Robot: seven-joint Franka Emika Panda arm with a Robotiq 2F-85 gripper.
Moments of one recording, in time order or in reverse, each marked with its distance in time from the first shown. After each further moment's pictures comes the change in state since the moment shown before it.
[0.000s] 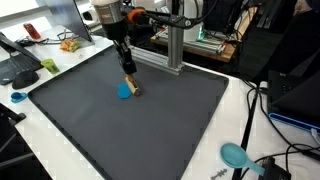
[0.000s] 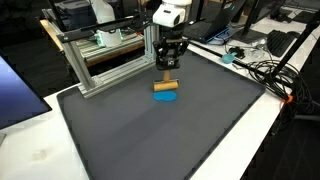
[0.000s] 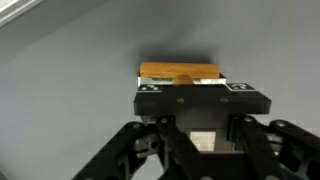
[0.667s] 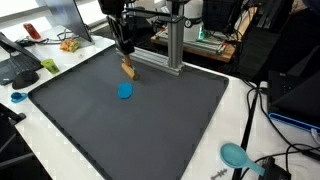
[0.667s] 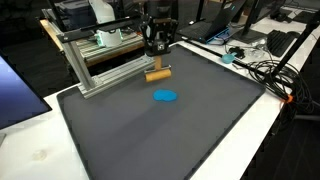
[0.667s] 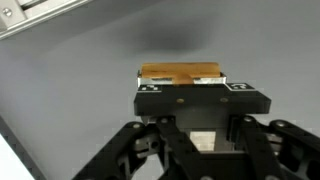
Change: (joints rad) arm -0.050 -0.198 -0.008 -0.103 0.004 -0.060 -0.166
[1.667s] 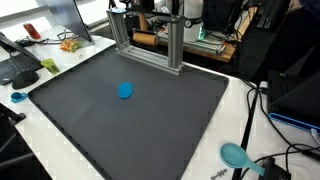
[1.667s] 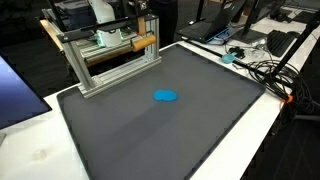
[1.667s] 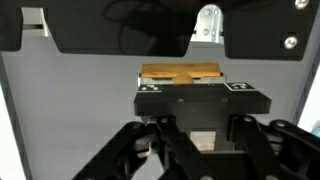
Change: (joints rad) arm -0.024 -0.483 0.019 -0.264 0.002 -0.209 -0.384
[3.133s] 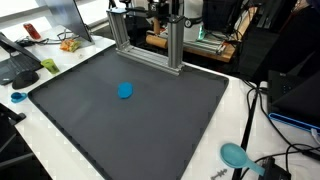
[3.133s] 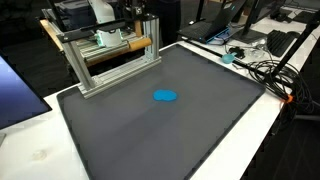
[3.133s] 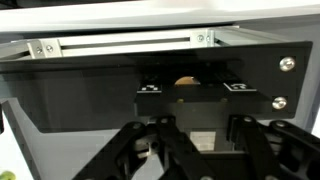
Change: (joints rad) arm -0.007 -0.227 0.072 -0.291 -0.013 0.111 0.169
